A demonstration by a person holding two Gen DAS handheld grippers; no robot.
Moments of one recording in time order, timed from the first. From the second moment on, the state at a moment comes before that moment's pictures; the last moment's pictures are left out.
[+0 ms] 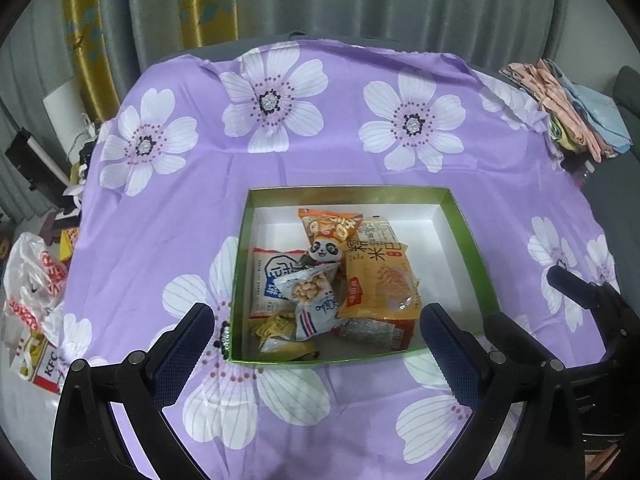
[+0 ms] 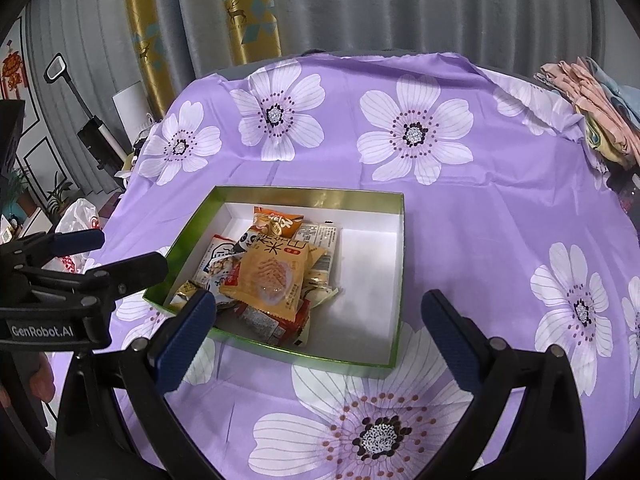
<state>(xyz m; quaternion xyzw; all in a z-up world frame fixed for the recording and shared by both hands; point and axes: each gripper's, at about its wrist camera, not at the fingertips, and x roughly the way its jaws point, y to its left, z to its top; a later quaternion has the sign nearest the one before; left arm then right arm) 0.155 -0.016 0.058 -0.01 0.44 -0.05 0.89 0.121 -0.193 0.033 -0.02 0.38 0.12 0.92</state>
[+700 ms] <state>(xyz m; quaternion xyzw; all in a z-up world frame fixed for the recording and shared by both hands) 0.156 -0.010 0.055 0.00 0.45 -0.04 0.89 0.121 -0.192 0.035 -0.02 0.38 0.12 0.92</state>
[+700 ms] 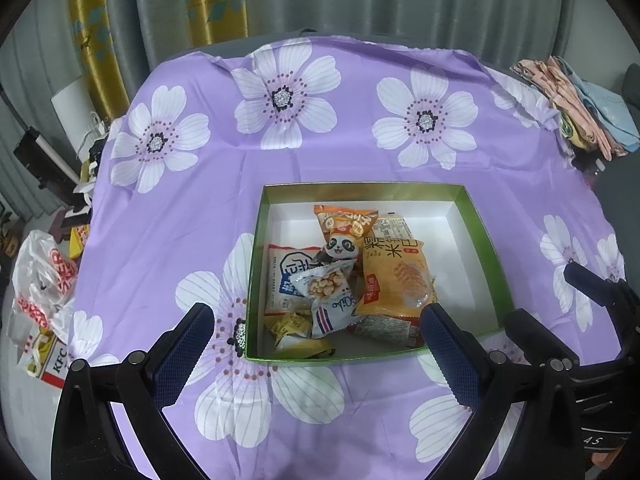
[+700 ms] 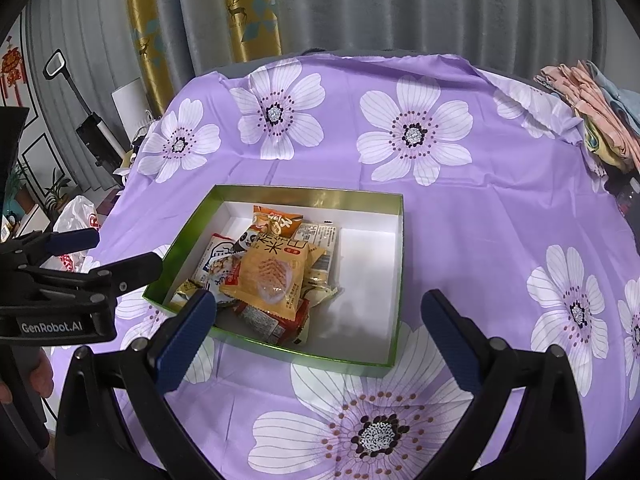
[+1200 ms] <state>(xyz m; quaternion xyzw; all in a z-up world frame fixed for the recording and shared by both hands) 0.155 -0.014 0.059 0.00 0.45 -0.04 0.89 0.120 -0.192 0.041 -0.03 0.38 0.12 0.92</state>
